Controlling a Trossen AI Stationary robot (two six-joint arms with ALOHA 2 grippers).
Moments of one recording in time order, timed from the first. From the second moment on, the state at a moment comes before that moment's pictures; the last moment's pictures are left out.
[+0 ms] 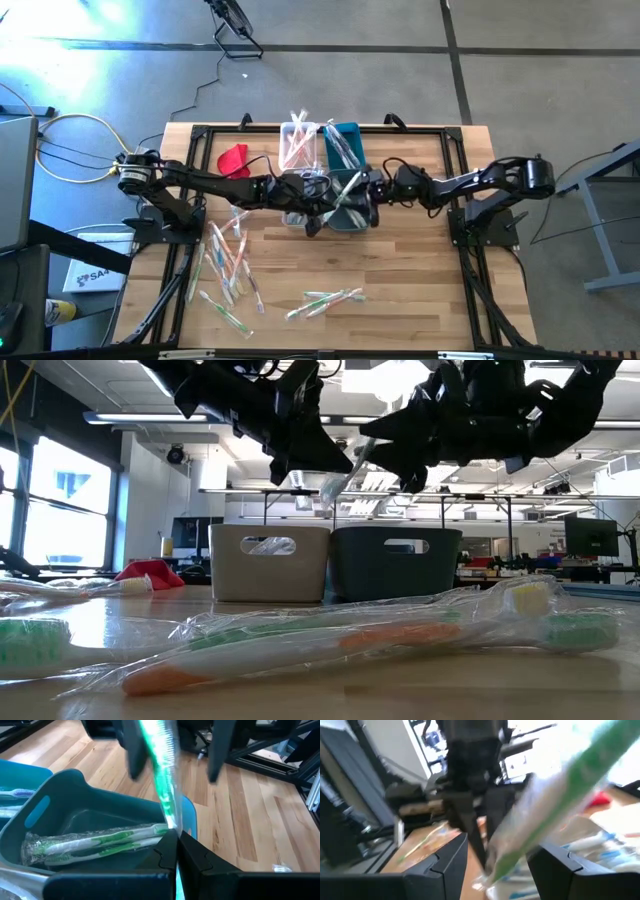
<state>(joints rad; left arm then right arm) 0.02 1.57 0.97 0.20 -0.05 -0.27 -0.18 1.47 0.49 0.95 -0.27 0.29</state>
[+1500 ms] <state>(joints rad) 0.02 1.57 0.97 0.18 -0.11 -0.27 -0.18 1.47 0.49 0.99 -0.20 0.20</state>
